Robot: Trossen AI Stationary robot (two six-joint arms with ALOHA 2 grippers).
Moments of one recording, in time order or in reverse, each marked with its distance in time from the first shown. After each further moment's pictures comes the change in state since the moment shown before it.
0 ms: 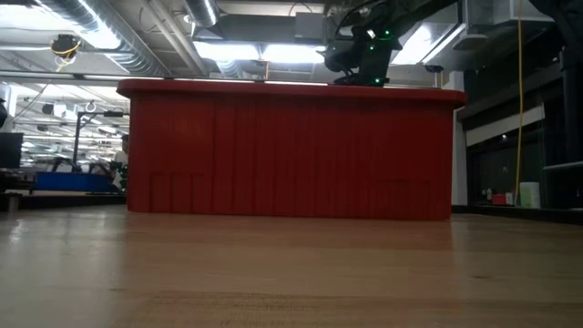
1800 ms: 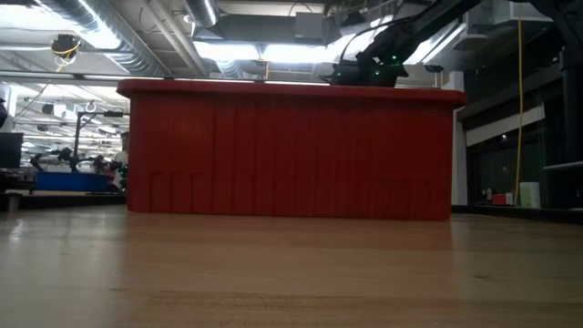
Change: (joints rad) left arm 0.000 0.000 0.000 0.007 0.035 -0.026; right arm -0.038 0.001 -0.198 0.181 -0.105 0.159
